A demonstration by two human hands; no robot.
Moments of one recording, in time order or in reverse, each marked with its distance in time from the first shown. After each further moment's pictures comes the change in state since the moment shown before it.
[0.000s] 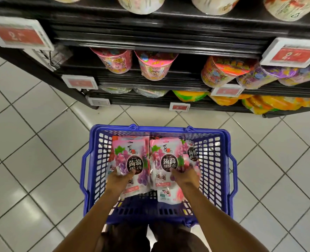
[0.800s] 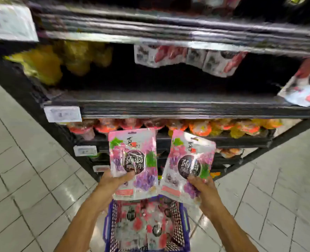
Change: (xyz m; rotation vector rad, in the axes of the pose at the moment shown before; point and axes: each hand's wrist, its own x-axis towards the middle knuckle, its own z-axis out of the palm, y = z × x) left_hand -0.461 0.305 -0.194 -0.270 -0.366 0.622; right_hand -0.454 -0.091 -0.399 1.106 -0.173 -0.780
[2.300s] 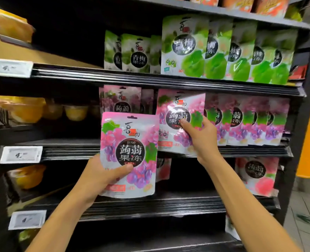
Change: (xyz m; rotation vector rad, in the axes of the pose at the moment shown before) left_hand -0.142 0.409 0.135 0.178 -0.070 1.019; right_hand -0.035 -0.525 0.090 -0.114 0.048 -1.122
